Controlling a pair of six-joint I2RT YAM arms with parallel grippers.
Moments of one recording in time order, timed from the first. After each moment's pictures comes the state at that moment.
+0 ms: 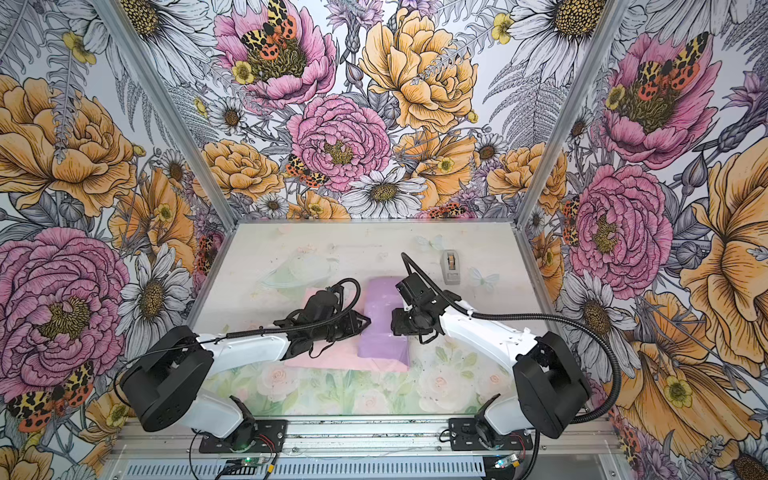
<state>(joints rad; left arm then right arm) -0.74 1.50 0.64 0.20 0.22 -0.95 0.62 1.40 0.94 -0.65 -0.15 0.55</state>
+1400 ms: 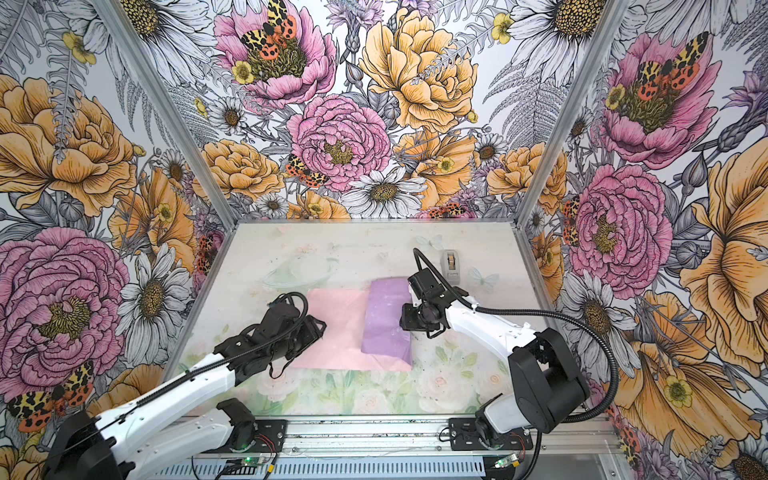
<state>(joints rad) -0.62 0.88 0.49 -0.47 -0.09 -1.19 0.53 1.45 0.92 -0.63 -0.21 0.51</state>
